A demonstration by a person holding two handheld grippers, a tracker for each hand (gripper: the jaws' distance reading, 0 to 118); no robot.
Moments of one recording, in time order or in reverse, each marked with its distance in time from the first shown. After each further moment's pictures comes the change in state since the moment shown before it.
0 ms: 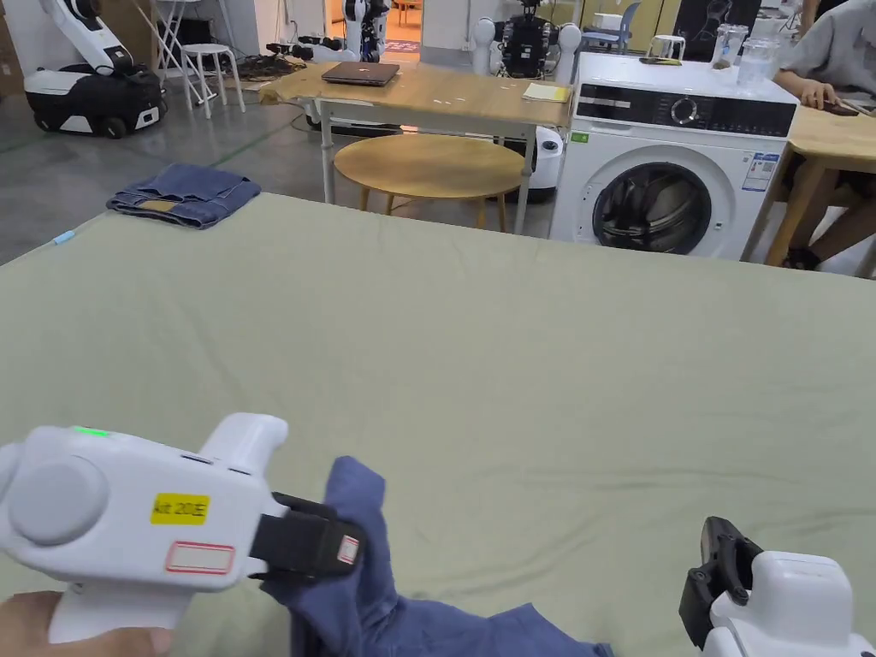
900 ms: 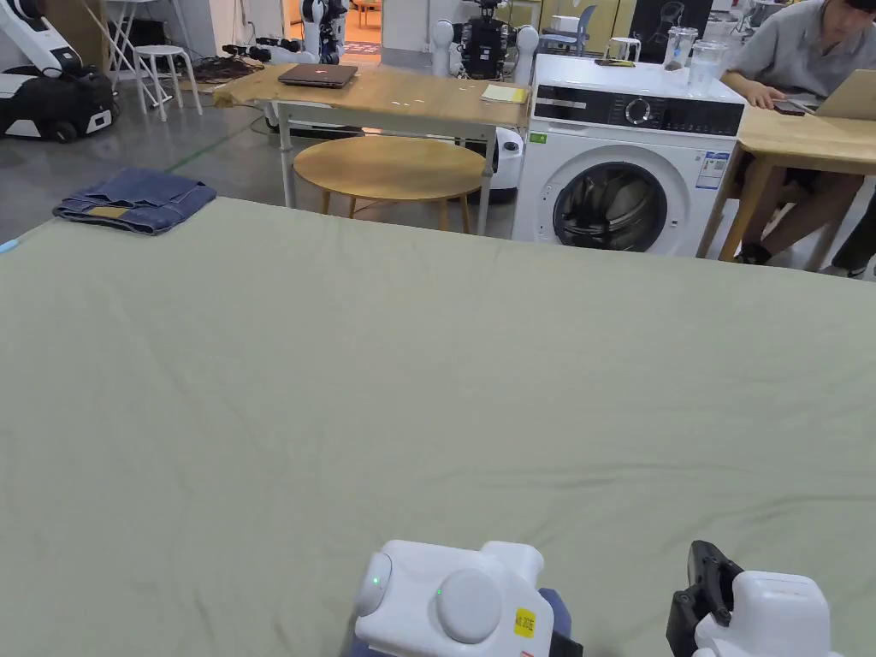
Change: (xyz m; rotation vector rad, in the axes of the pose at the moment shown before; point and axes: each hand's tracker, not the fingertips) left arm 0.098 -0.018 -0.199 -0.247 -0.003 0.065; right arm 0.019 -0.013 0.004 -0.055 -0.049 0.004
